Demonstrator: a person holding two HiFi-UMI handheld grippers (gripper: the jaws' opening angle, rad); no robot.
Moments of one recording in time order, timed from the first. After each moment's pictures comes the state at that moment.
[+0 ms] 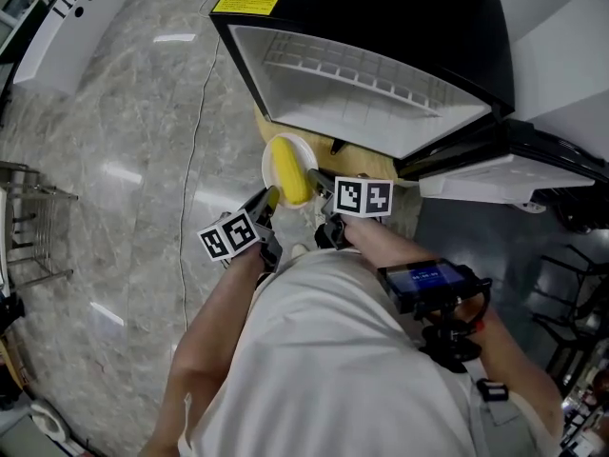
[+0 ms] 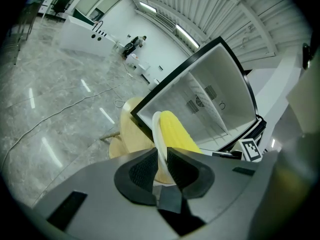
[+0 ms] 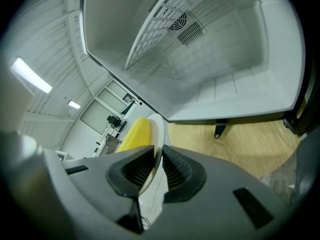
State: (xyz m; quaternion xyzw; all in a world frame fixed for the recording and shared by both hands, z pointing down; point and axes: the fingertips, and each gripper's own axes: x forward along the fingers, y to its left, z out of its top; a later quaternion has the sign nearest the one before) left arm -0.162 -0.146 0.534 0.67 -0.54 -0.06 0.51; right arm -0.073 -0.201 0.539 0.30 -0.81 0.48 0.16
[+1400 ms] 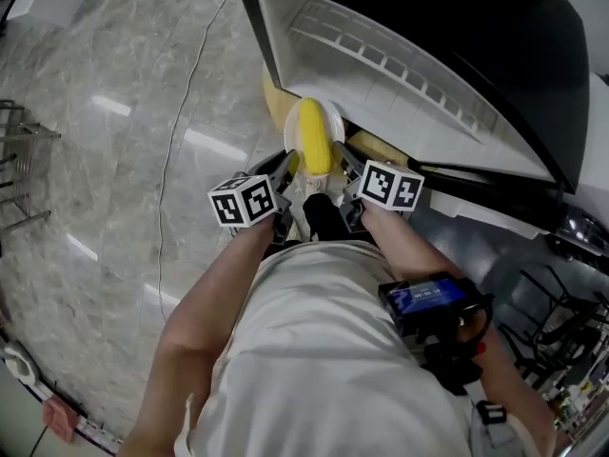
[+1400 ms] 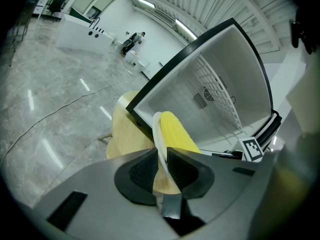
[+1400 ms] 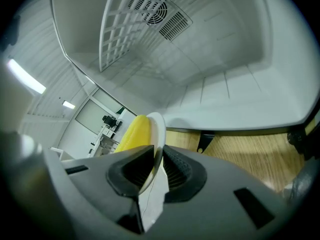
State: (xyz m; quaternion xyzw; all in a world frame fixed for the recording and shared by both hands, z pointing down) left arm -0.140 -0.204 0.579 0.67 -0.53 -0.04 0.52; right arm -0.049 -0.256 0.586 0.32 -0.80 0.49 0.18
